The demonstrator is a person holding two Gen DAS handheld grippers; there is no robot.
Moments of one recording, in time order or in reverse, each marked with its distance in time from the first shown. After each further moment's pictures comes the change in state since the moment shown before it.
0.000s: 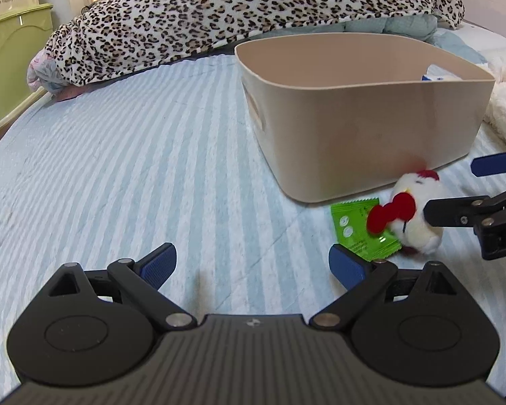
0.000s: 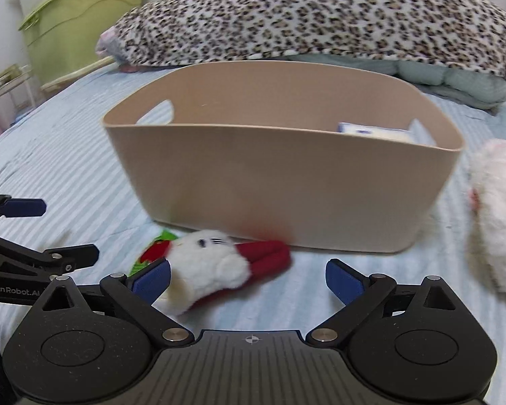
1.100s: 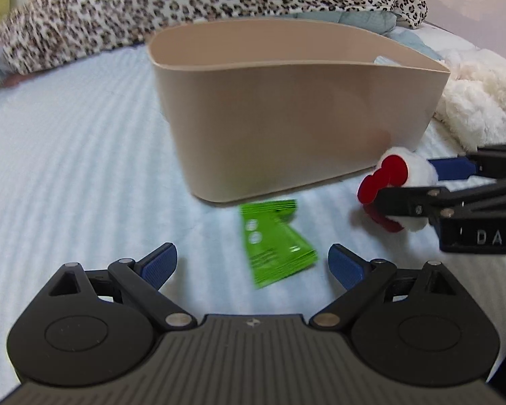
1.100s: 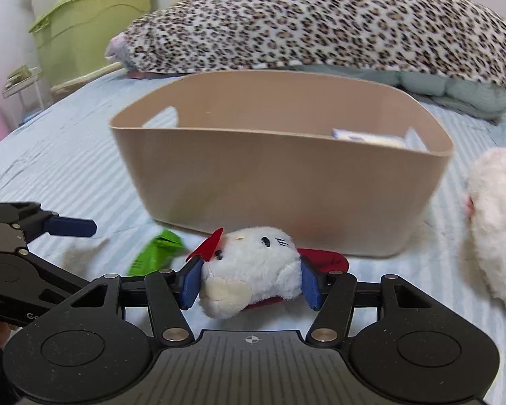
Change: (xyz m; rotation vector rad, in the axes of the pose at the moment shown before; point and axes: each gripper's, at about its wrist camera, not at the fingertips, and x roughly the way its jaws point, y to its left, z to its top) left arm 0.031 -0.044 0.002 -0.029 0.036 -0.209; right arm -0.010 -0.023 -0.006 0.020 -0.030 -0.006
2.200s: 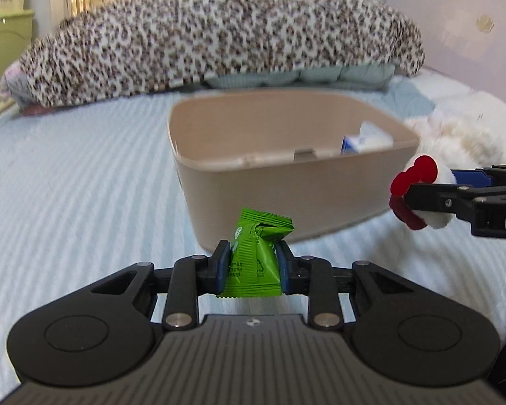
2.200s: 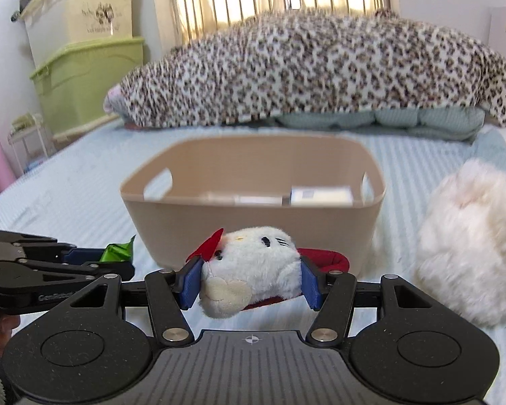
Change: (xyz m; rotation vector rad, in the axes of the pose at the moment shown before) left arm -0.086 -0.008 0.025 -0.022 -0.175 0.041; right arm -0.083 -0.015 0.016 0.038 -0.206 0.011
